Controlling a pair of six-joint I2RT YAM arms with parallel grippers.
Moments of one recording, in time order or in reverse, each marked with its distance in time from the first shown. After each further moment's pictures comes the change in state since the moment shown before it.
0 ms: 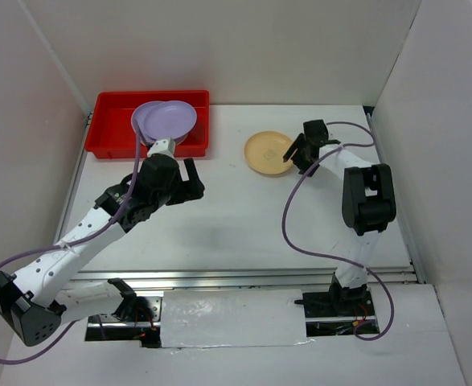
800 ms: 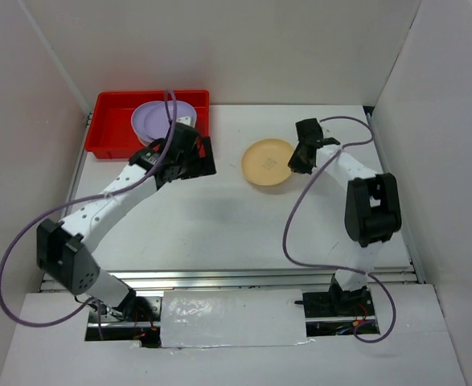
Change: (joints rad) left arm 0.090 0.313 0.200 -0.006 0.040 0.062; right arm 0.047 -0.034 0.057 -0.145 0.107 -0.069
